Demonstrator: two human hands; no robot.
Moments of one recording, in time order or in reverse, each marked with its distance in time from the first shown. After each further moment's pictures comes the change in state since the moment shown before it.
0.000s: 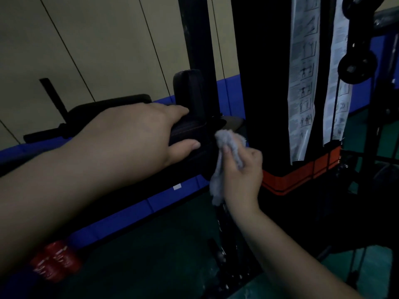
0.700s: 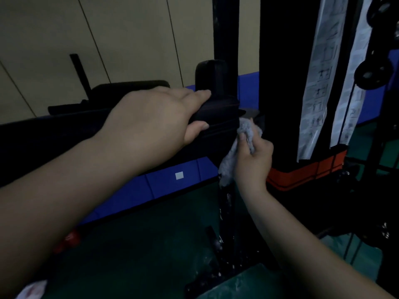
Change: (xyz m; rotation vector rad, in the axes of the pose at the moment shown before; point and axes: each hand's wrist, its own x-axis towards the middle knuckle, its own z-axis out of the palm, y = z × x) left_hand -0.050 -0.024 0.010 0.088 0.241 0.082; right_hand -0.020 0.000 0.012 -0.090 -0.060 -0.040
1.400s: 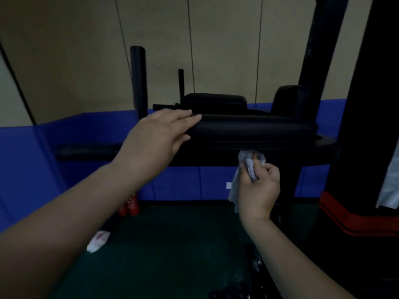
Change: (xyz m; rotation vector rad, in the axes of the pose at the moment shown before) left_hand -0.131 -0.057 -0.057 -0.047 -0.016 -0.366; right_hand -0.109 -0.051 0.054 0.104 -0.159 -0.010
